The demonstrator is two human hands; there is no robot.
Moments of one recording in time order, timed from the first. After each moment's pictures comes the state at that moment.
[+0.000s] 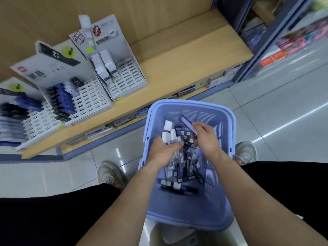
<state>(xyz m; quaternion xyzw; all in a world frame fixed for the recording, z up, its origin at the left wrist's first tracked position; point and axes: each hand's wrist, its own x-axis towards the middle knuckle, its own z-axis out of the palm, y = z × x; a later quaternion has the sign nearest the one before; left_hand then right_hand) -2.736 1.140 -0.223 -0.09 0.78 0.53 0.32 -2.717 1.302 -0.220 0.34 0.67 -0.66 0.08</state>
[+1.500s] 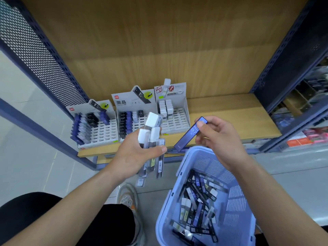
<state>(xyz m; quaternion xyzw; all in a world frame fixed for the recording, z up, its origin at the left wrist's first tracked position) -2.757 0.988 -0.001 -0.04 0.81 0.58 0.12 -2.784 1.224 -0.010 0.03 0.67 -0.74 0.06</state>
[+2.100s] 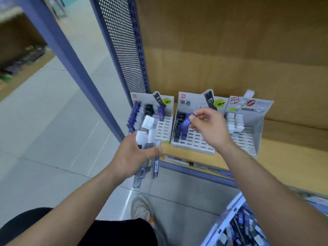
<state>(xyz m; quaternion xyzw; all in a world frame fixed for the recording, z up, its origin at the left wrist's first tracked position) -2.756 0.835 -0.030 -0.20 0.80 0.56 0.02 -2.911 1.021 -0.065 -0.12 0.79 -0.59 0.11</state>
